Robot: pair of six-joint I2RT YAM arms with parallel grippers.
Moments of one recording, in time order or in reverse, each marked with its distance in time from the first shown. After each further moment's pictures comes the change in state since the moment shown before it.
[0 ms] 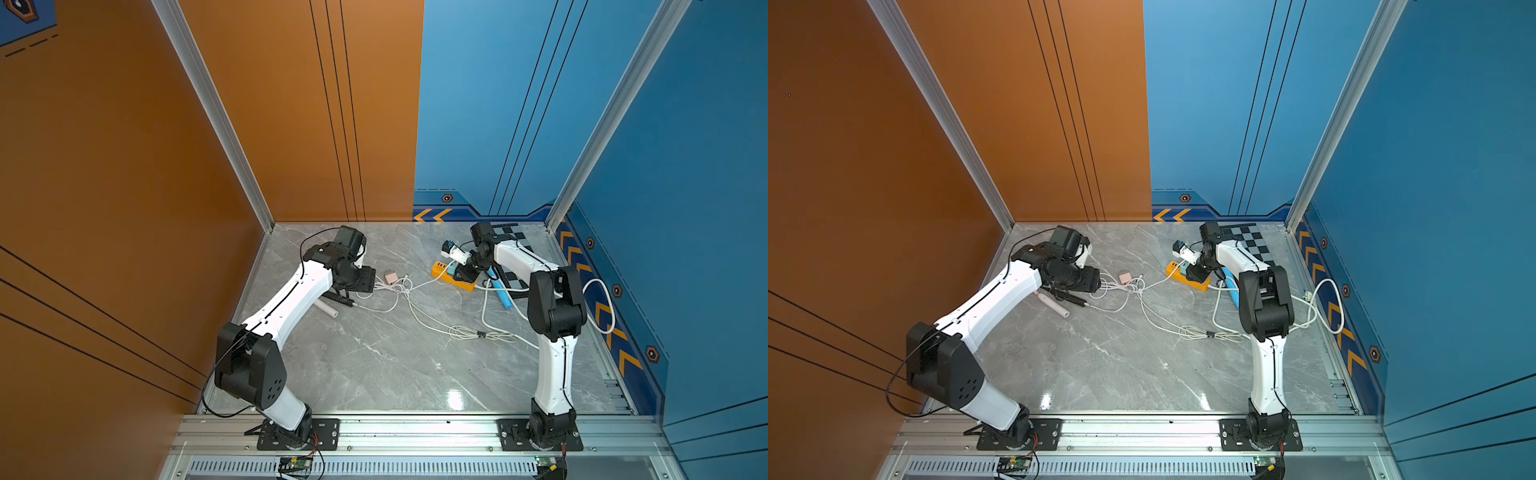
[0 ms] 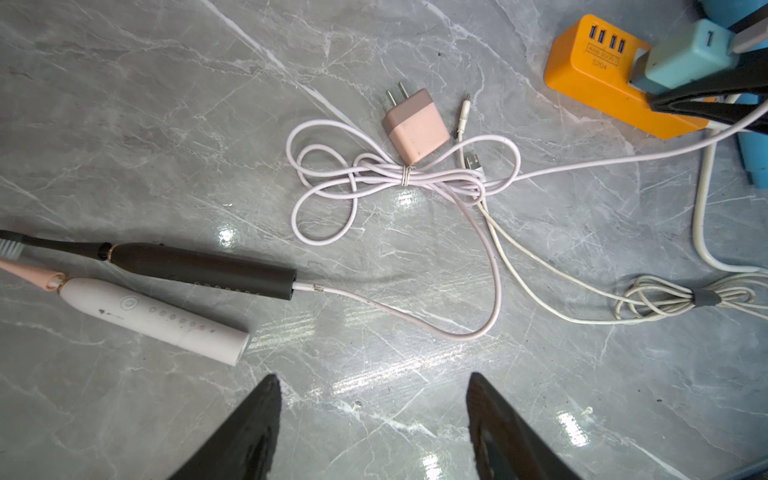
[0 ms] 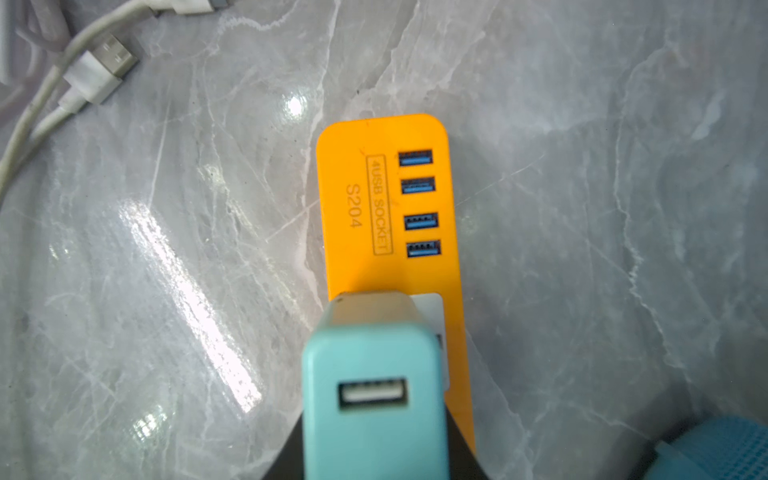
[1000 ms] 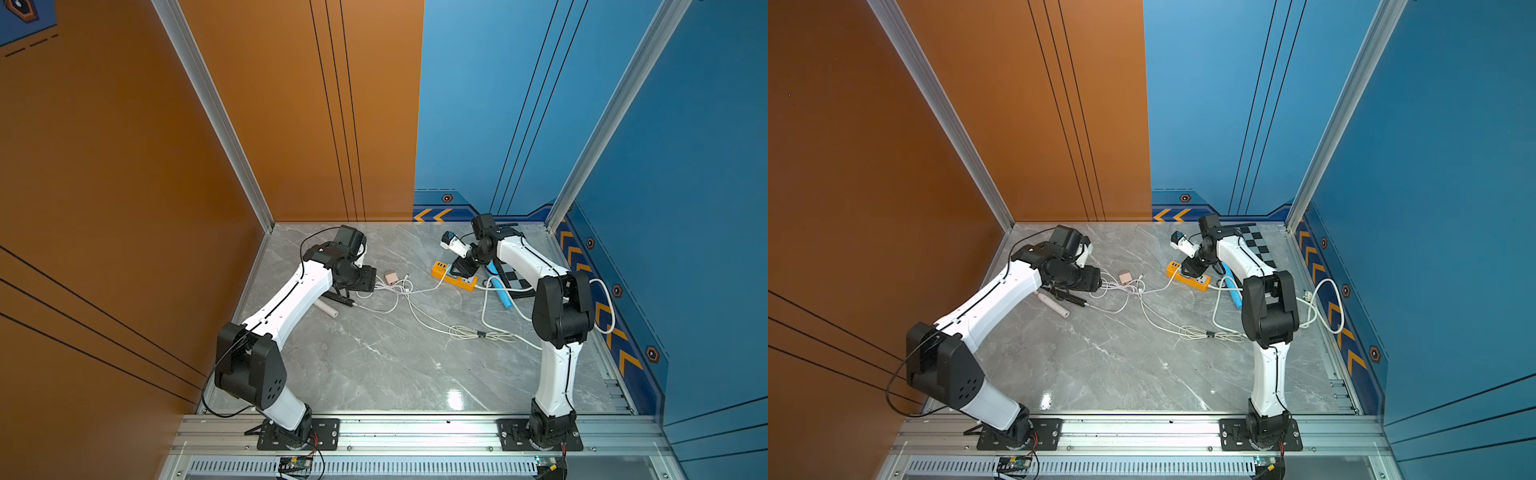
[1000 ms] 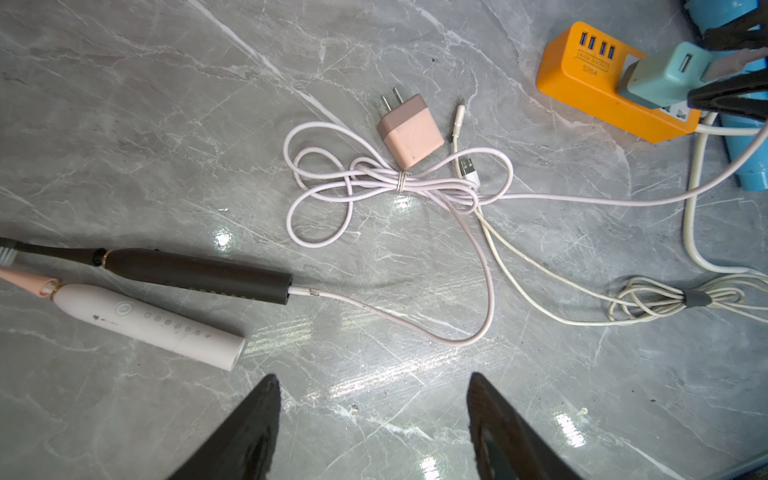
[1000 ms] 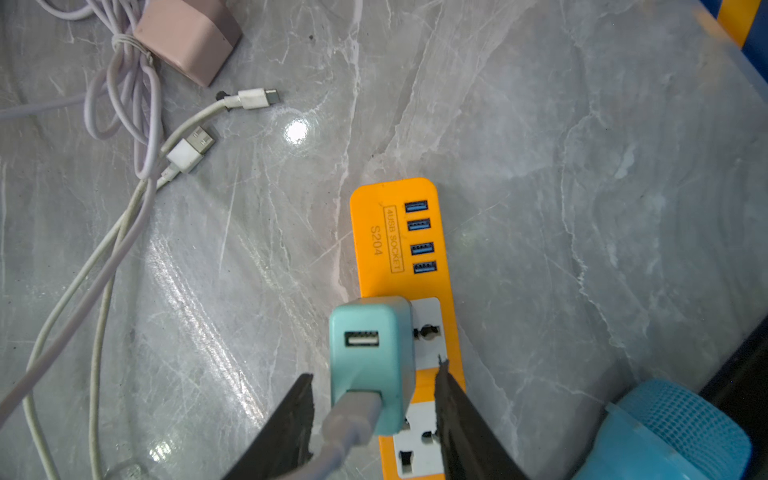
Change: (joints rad) left arm 0.000 0.000 0.000 0.009 0.008 0.000; right arm 0.027 -0.084 0.032 -0.040 -0.034 0.084
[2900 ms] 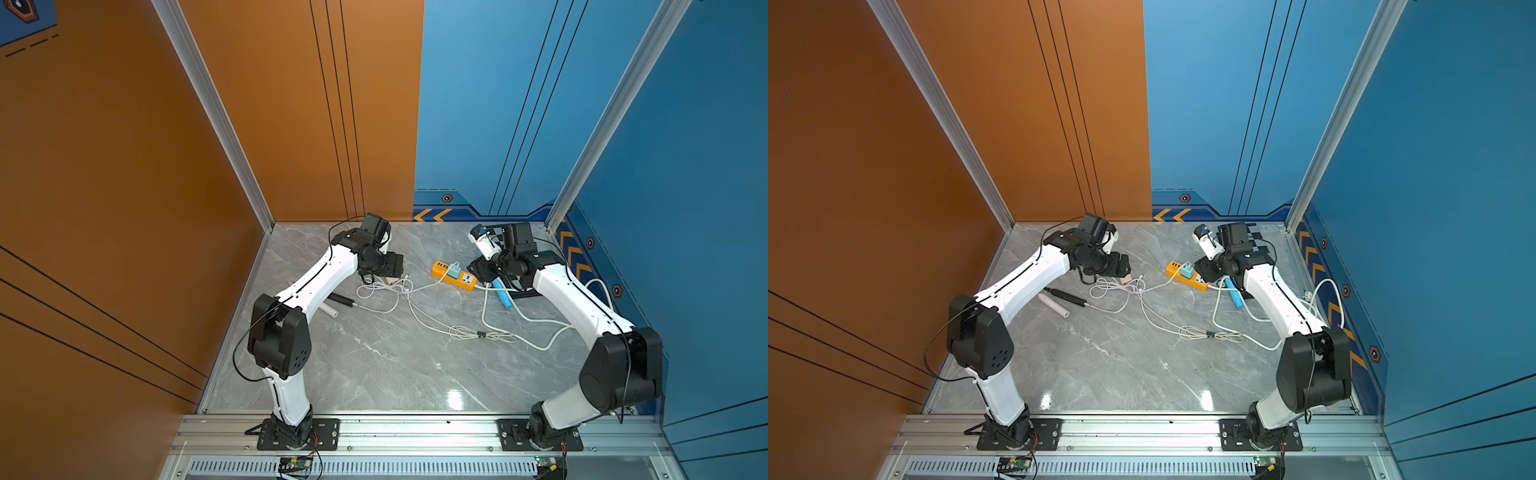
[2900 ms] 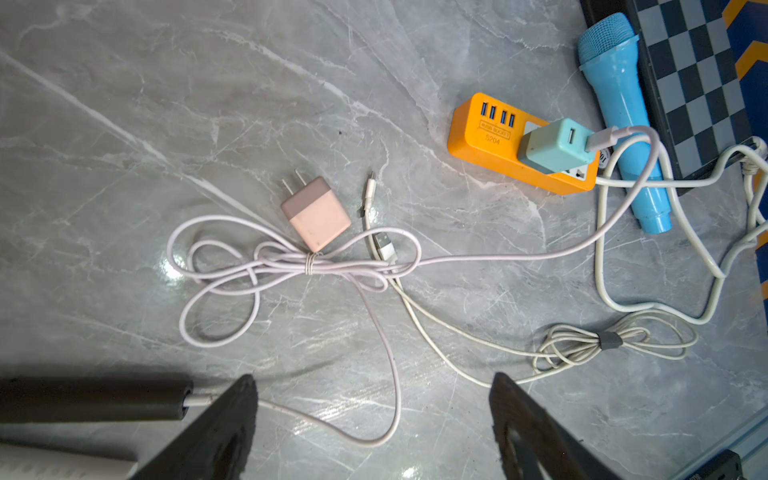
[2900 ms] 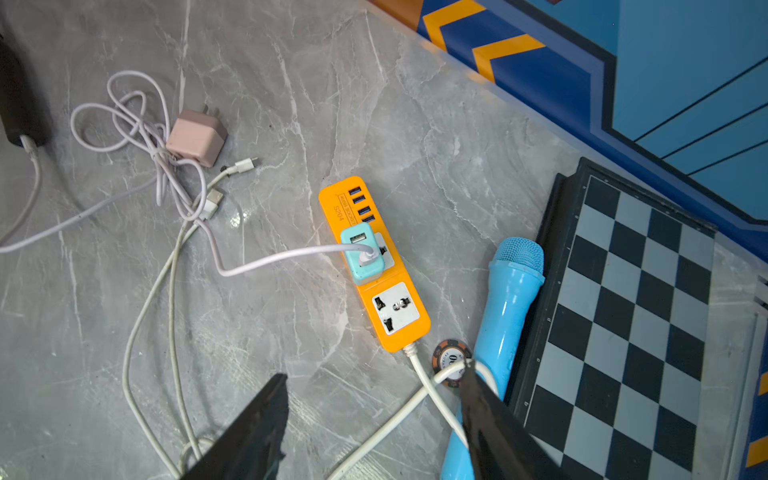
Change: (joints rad) left arm -0.102 0.277 0.284 0.056 0.071 -0.078; right arm -0.018 -0.578 -0.462 0.244 0.149 0.362
